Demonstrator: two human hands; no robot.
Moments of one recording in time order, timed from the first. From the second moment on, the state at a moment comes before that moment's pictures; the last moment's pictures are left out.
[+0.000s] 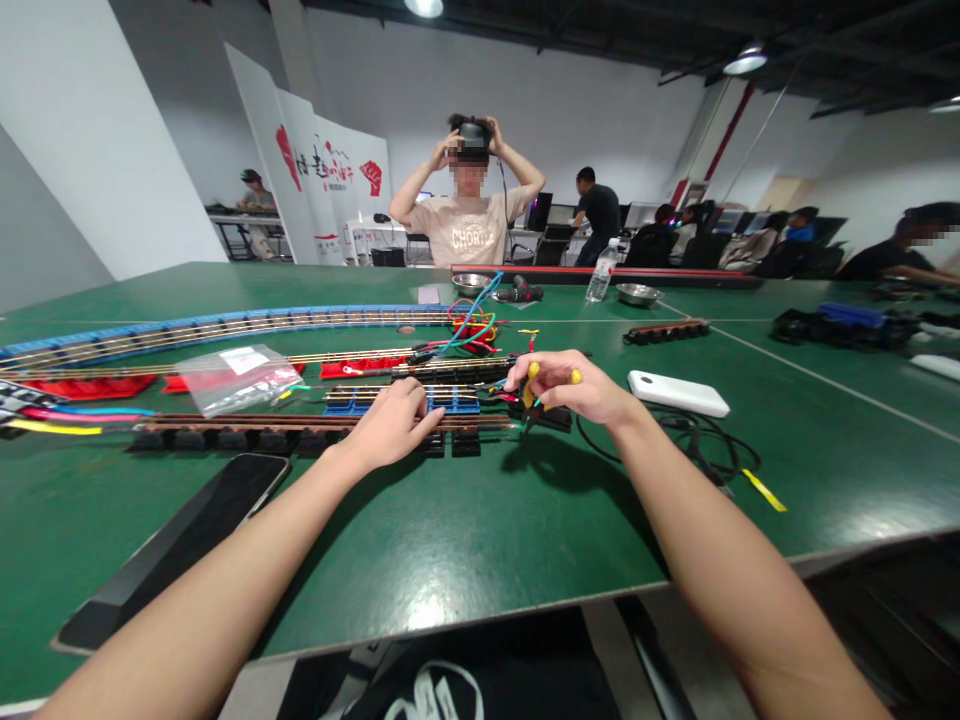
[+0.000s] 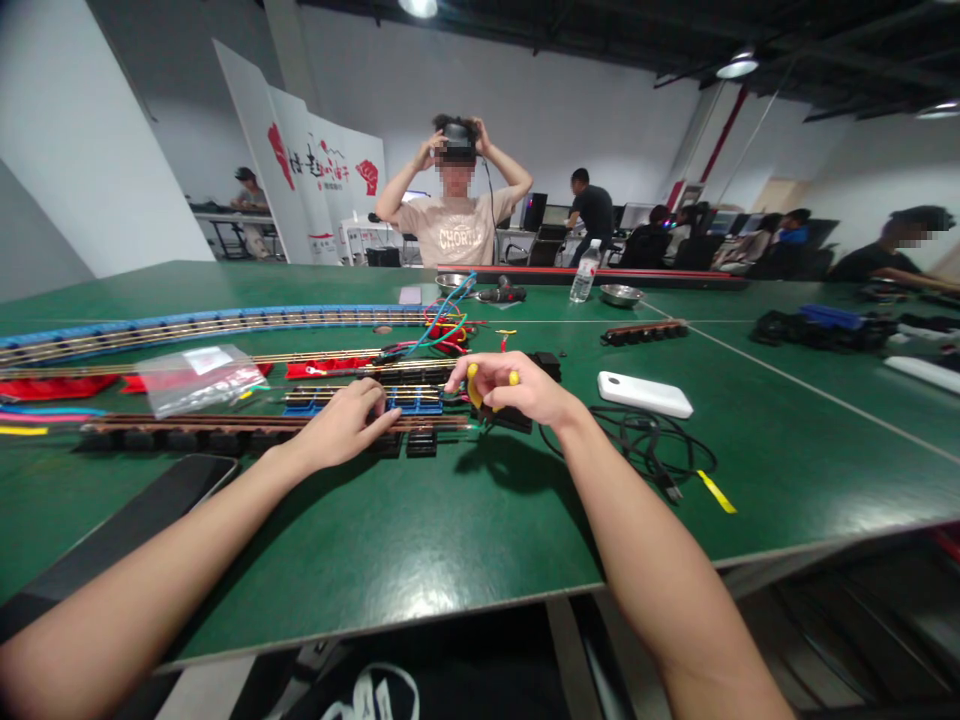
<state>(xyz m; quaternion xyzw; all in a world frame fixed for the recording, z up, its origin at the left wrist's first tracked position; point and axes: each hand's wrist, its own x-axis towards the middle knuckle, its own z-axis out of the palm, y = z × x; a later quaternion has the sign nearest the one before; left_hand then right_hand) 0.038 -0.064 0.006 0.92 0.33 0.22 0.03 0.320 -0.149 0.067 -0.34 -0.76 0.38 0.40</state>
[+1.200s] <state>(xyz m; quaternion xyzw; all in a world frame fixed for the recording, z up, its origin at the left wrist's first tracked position) 0.039 -0.064 0.005 0.92 0.32 0.23 0.04 0.307 -0.145 0.053 -0.50 -0.68 0.05 0.53</state>
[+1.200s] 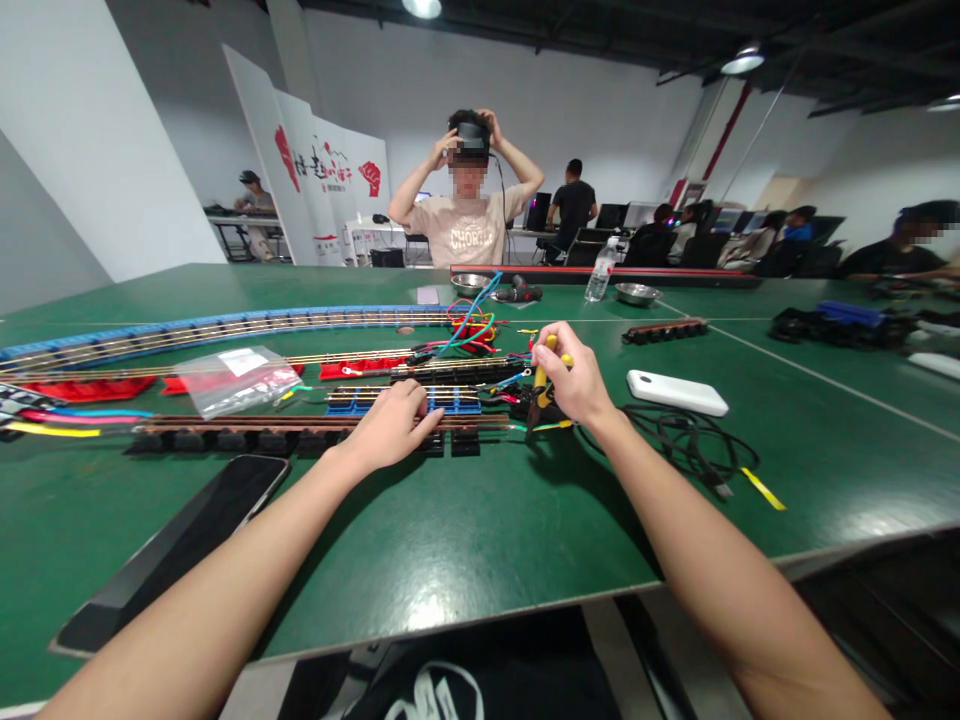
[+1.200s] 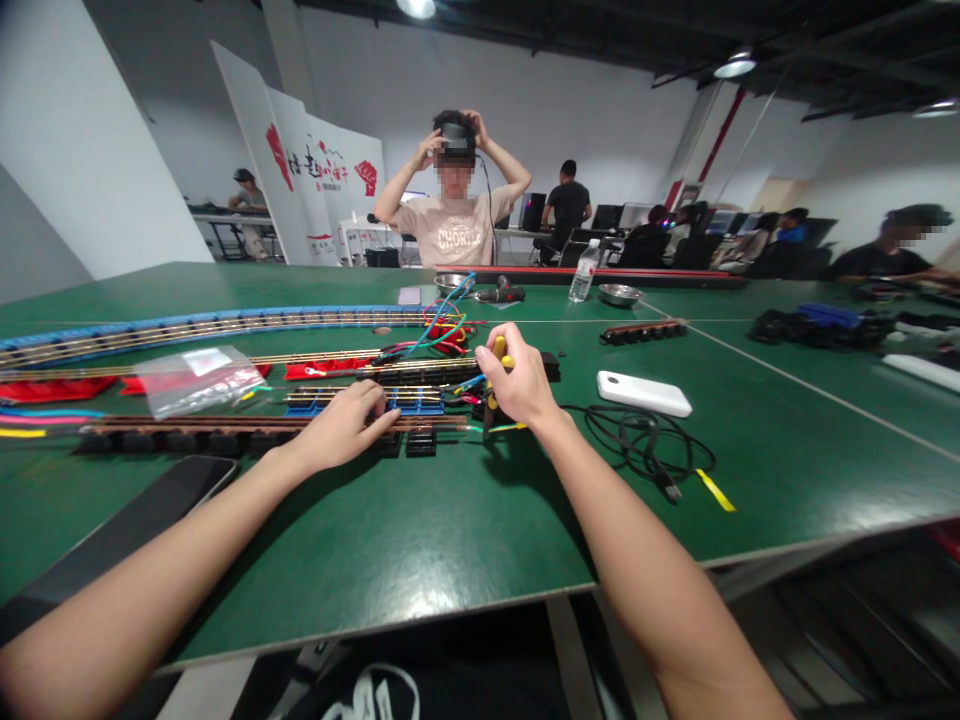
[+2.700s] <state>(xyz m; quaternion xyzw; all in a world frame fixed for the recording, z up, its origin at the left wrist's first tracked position) 0.040 -0.064 0.002 0.92 0.32 0.22 0.02 0.308 -0.155 0.068 -0.47 -0.69 0.17 0.52</state>
